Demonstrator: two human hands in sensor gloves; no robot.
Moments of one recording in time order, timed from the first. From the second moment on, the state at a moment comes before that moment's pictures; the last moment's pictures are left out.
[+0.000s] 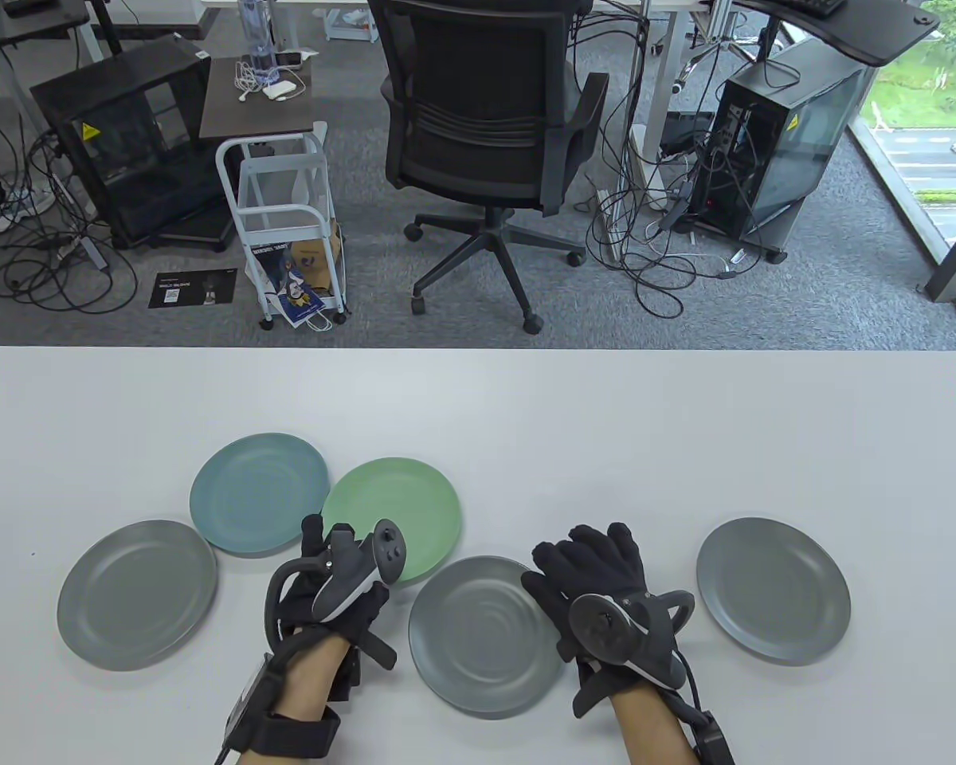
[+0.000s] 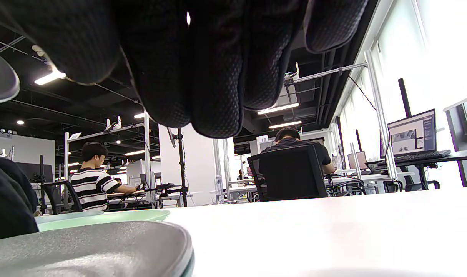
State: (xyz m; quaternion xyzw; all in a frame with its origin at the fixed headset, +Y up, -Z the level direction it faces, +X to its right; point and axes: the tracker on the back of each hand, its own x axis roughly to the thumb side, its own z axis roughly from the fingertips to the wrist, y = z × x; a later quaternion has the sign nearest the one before) left_hand -0.168 -0.757 -0.366 -0.10 0.05 -0.06 0.99; right_hand 0.124 -0.722 -0.311 0.13 -0.22 0.96 0.11
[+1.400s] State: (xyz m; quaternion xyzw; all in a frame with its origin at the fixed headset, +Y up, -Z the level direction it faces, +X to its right) left_hand -0.099 -0.714 -0.291 0.26 -0.11 -0.10 0.95; right_hand 0.126 -0.721 -0.317 0.05 -0.19 0.97 0.16
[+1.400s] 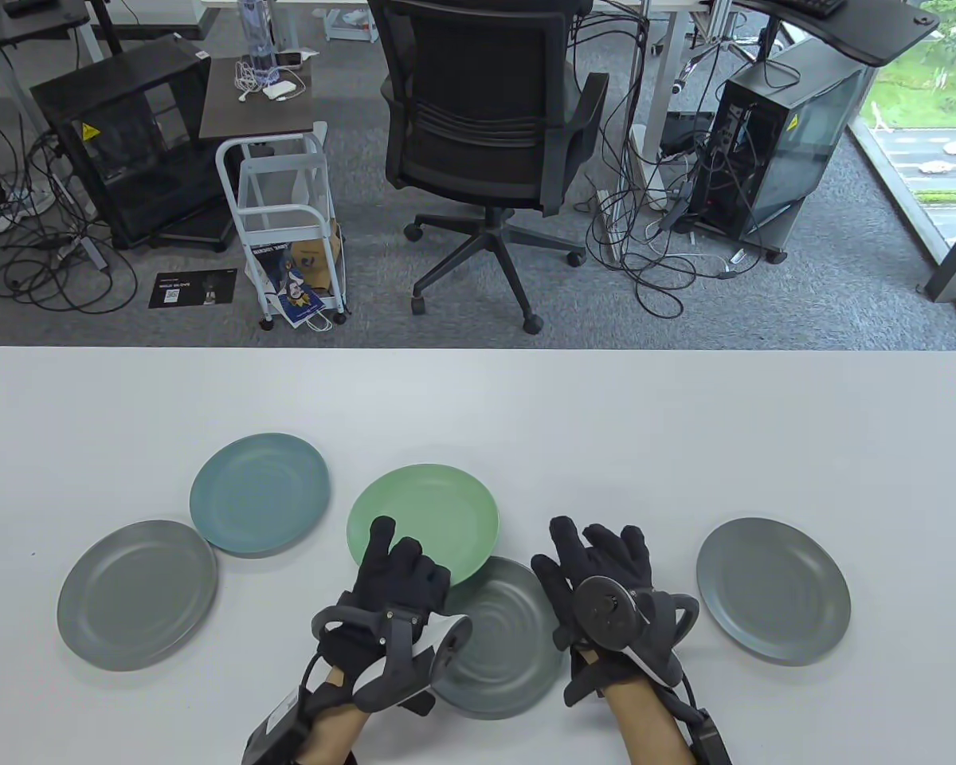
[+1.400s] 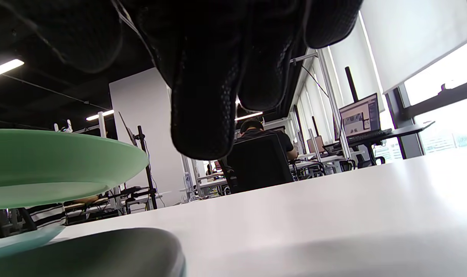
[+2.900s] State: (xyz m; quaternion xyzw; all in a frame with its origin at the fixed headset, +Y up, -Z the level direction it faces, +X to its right) left_hand -0.144 -0.692 -0.306 0.16 -0.07 0.12 0.98; right_hand 0.143 -0.752 -0.332 -0.05 -0.09 0.92 0.39
